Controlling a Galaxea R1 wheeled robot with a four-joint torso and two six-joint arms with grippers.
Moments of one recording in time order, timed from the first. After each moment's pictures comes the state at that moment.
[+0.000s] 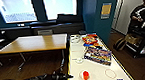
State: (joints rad) left arm 0.48 2.46 -1.61 -0.03 0.29 -0.47; right arm -0.95 1.86 -1.33 0.86 -0.09 0.03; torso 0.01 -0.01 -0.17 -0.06
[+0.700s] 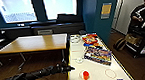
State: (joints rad) left arm 0.40 2.65 -1.86 -0.04 0.30 -0.47; right arm -0.94 1.88 -1.36 0.86 -0.10 0.03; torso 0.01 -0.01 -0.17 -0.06
